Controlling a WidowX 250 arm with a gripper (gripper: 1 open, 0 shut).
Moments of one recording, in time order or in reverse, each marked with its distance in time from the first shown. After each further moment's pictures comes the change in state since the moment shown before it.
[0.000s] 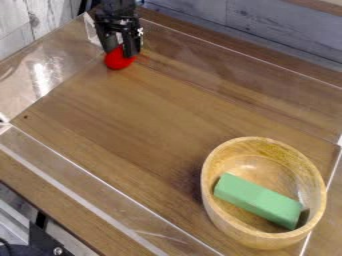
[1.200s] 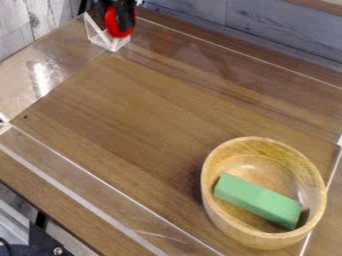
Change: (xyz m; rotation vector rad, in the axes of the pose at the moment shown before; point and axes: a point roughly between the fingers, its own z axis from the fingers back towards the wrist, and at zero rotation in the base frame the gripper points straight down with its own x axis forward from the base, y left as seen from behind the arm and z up) arm 0.006 -0.052 0.058 -0.104 -0.046 -0.003
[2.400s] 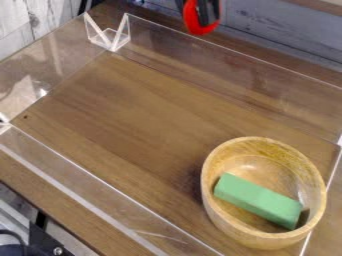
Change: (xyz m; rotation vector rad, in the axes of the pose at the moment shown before) arm -0.002 -0.136 -0.014 -0.179 0.082 -0.161
